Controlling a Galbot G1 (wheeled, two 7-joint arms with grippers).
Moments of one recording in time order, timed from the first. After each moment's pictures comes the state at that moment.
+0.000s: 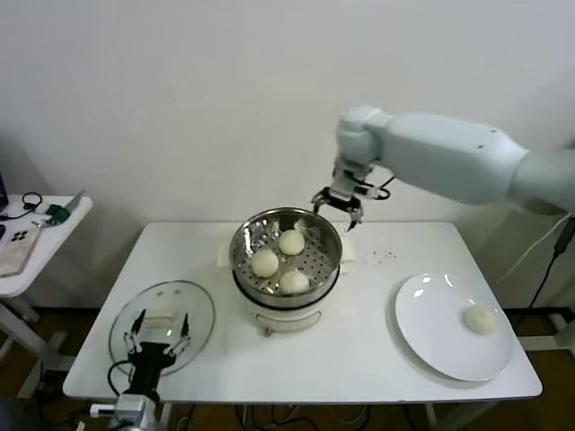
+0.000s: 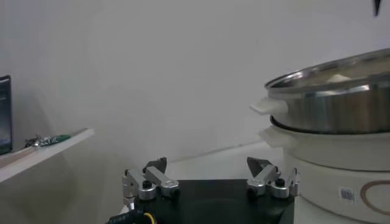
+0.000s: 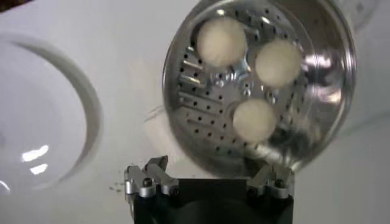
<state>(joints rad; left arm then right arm) 1.64 -1.38 -0.61 -1.97 0.05 -0.03 -0.10 0.78 1.03 -1.48 1.22 0.15 0.26 -1.07</state>
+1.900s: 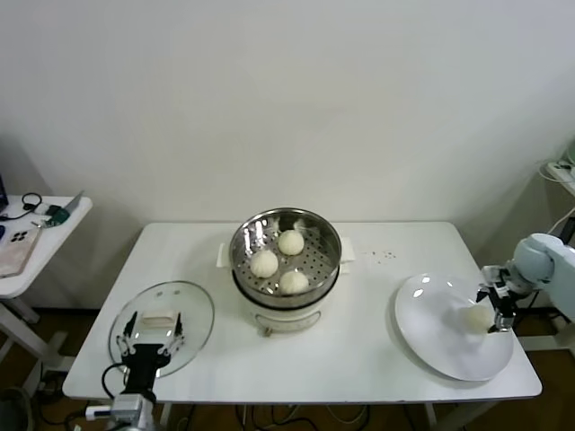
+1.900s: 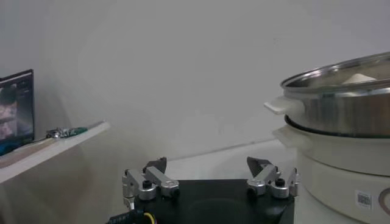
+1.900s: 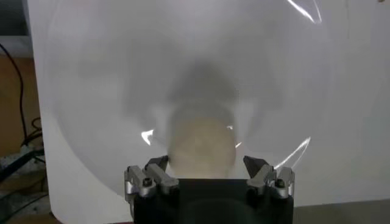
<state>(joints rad) 1.65 -1.42 -0.63 -1.99 0.06 0.00 -0.12 -0.04 0.58 -0.84 0.97 -0.13 -0.03 -1.11</state>
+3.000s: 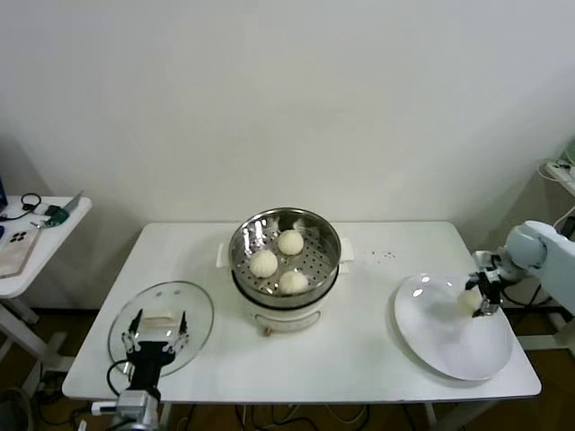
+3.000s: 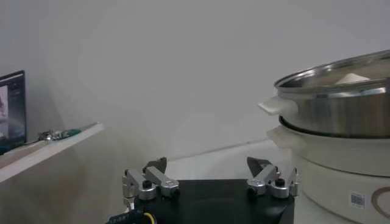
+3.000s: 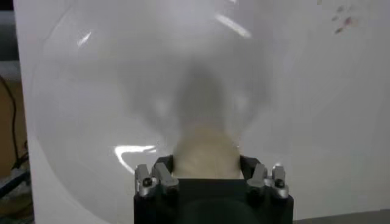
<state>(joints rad) 1.63 -1.42 -0.60 -1.99 0.07 0.01 -0.12 0.16 0.61 -1.00 0.98 0.08 -0.09 -1.09</state>
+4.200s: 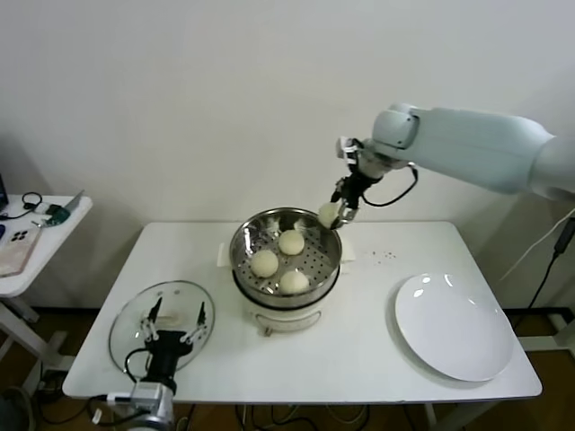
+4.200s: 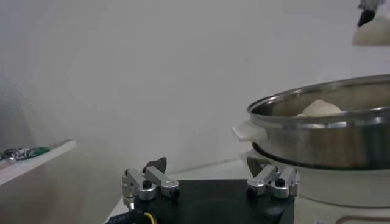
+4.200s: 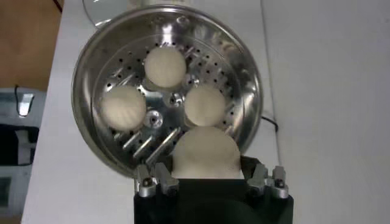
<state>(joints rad) 1.60 -1.39 -0.52 -2.02 0.07 0.03 -0.12 0.83 1.20 -1.72 1.05 1.00 -0.33 -0.95</state>
